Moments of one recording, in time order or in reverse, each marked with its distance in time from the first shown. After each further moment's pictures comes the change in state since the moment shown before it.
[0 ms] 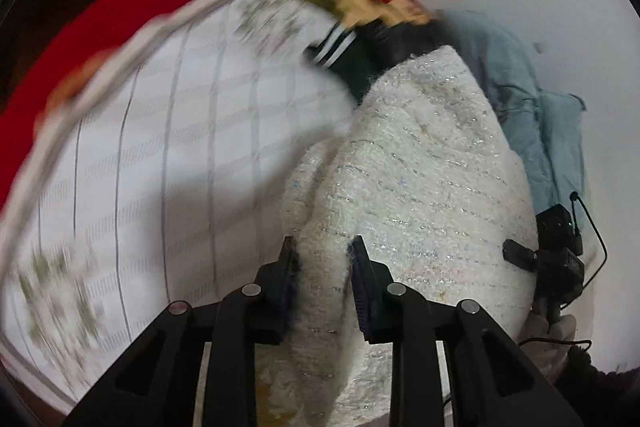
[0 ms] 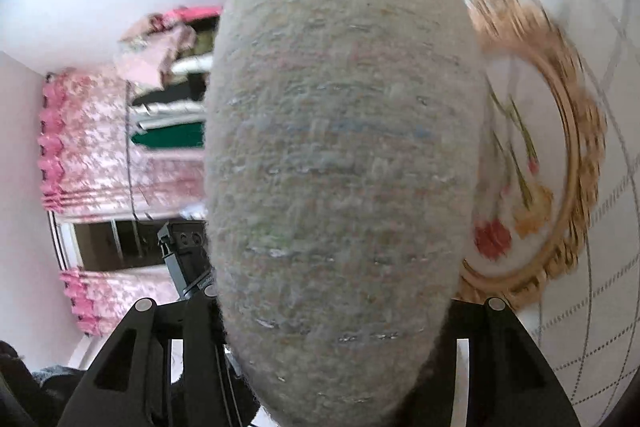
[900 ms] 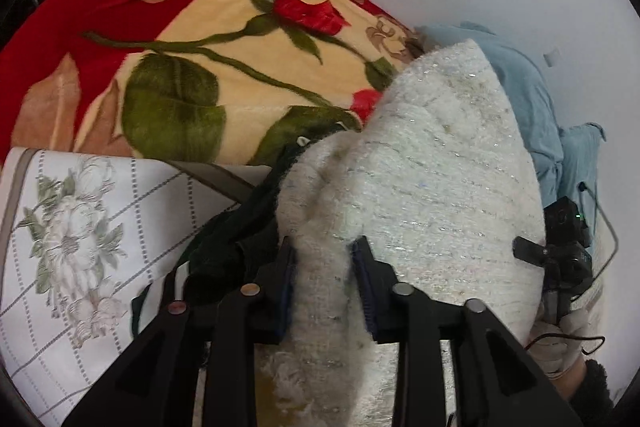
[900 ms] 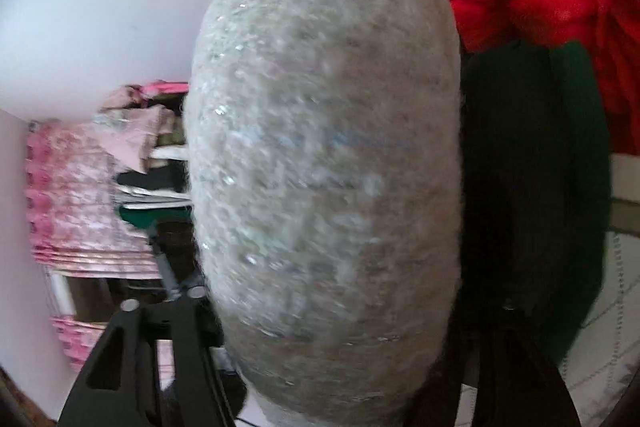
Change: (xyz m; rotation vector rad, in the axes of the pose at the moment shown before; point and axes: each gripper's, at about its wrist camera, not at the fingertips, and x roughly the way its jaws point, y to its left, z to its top) left arm 0.229 -0.106 0.288 0.091 0.019 -0.023; right arm -0.141 -0.009 0.433 -0.011 -0.088 -0.157
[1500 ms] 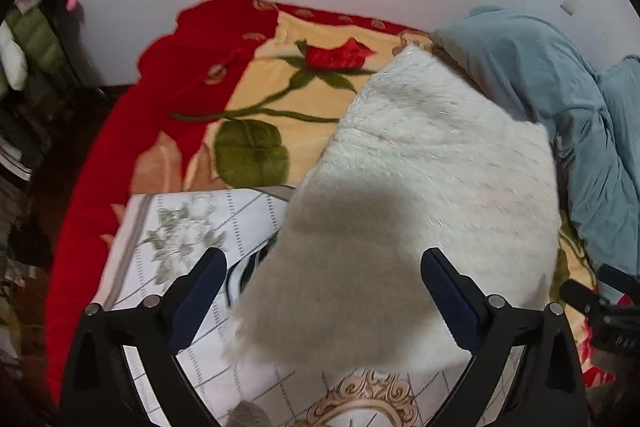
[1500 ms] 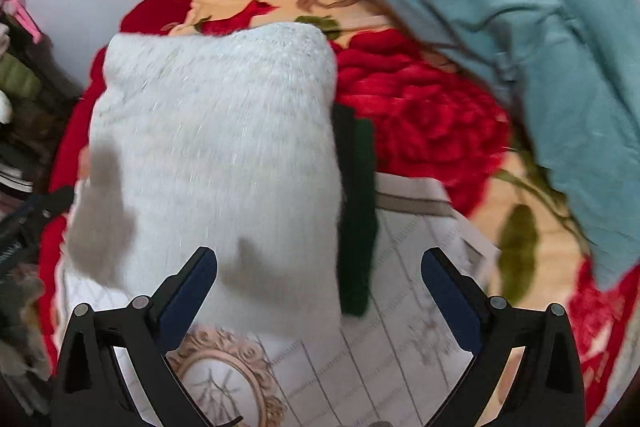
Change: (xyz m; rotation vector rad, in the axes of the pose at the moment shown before) left arm -0.078 -0.081 -0.046 0.194 -0.151 0.417; right arm -0.026 0.127 -0.138 -0.264 -0.311 -1.038
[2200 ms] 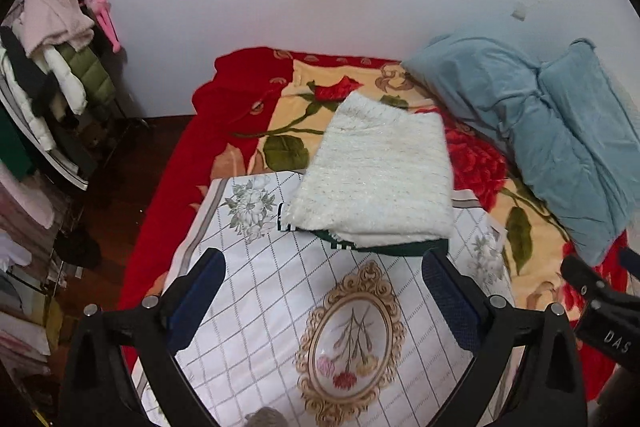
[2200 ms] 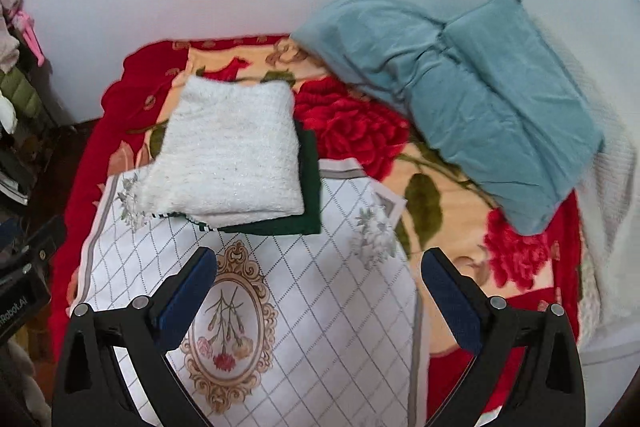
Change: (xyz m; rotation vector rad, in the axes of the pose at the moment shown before) left arm -0.260 -0.024 -0.097 0.079 -0.099 0.060; right arm -0.296 0.027 -0.182 0.061 -0.188 -0.127
